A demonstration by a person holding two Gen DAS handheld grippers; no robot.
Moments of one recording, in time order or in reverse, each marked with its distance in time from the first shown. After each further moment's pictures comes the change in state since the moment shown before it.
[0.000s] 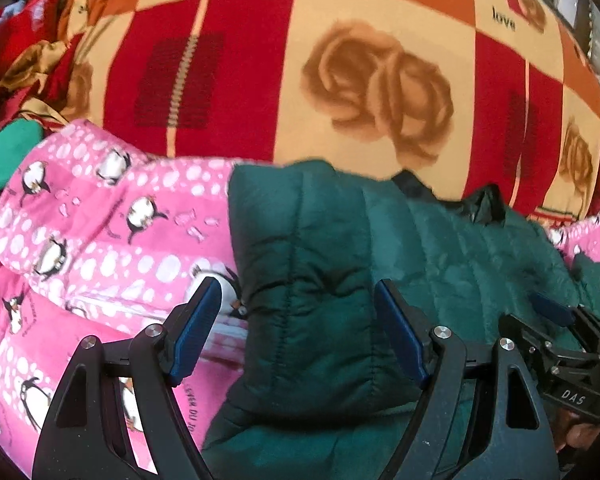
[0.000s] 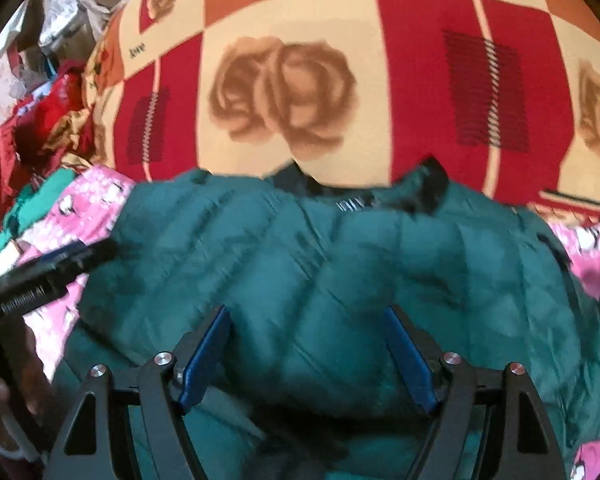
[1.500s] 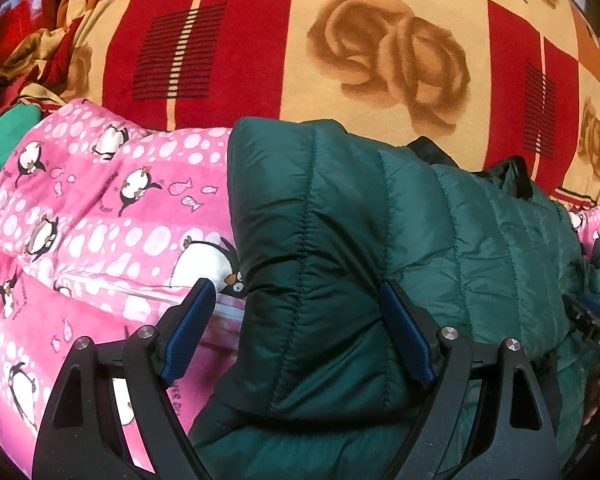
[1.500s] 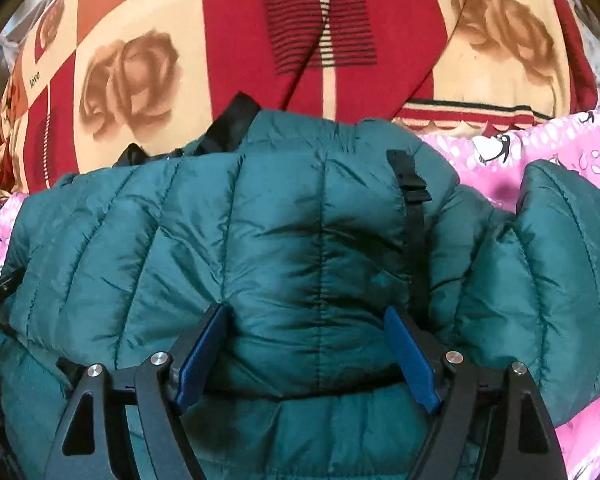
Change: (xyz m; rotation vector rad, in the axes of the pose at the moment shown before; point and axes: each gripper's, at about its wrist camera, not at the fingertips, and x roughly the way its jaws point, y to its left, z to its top) left arm 0.018 -0.001 -0.016 0.002 0.038 0.047; right arm 0.008 -0.107 -0.035 0.181 0.047 -0.183
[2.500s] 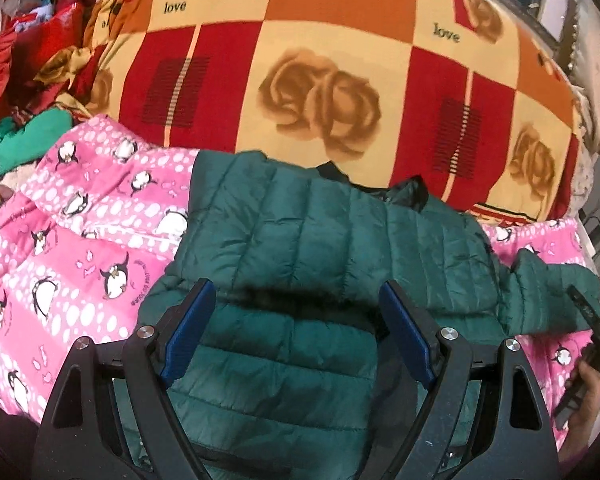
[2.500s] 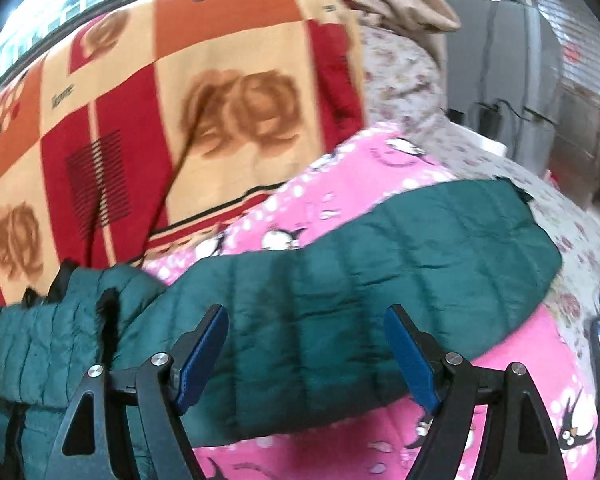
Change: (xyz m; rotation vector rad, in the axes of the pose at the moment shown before) left arm -0.123 -0.077 -0.026 -0.089 -0.069 -0.051; right arm -0.128 -0.207 -0.007 0.269 -0.298 -0.289
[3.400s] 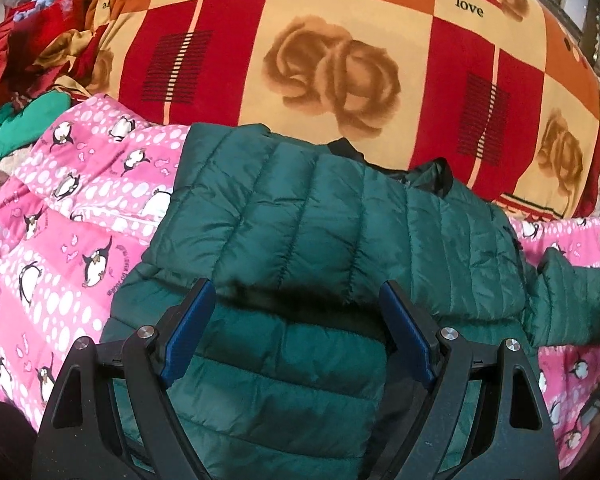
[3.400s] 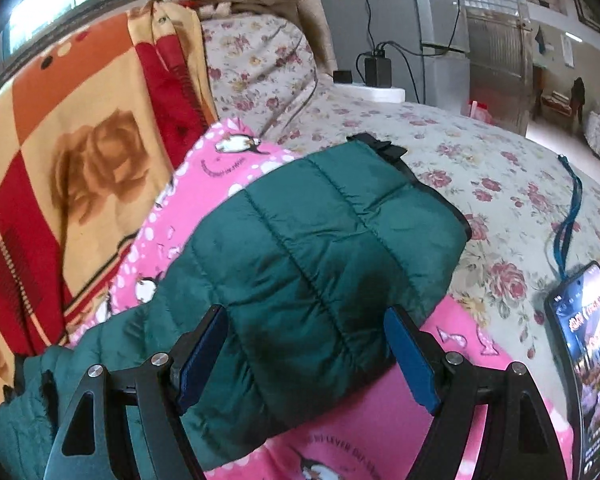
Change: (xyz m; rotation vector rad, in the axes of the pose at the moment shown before) left arm 0.039 -0.016 -0.007 -0.008 0.057 0.069; right arm 0.030 -0.110 0.012 0.290 0.055 -0.162
